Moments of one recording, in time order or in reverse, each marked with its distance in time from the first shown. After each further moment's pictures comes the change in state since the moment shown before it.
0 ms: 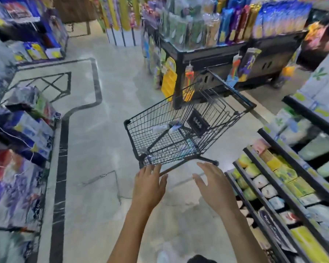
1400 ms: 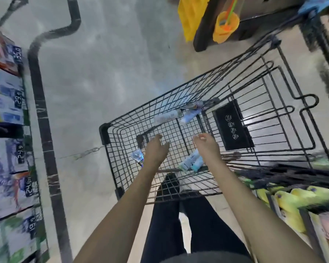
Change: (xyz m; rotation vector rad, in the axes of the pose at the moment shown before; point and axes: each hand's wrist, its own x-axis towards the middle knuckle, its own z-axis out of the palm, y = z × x) left_hand 0.554 -0.117 0.216 -0.445 -0.437 -0.669; right_hand 0.602 0.072 0.200 0.463 -0.387 0.724
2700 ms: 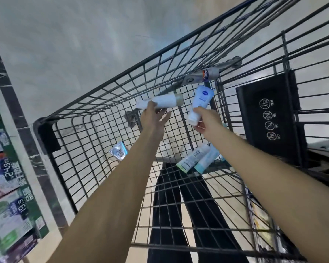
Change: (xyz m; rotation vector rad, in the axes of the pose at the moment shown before) left_hand 0.229 -0.032 0.123 -1.474 0.123 -0.546; right_hand 0.283 0.086 0.092 0.513 -0.088 0.450
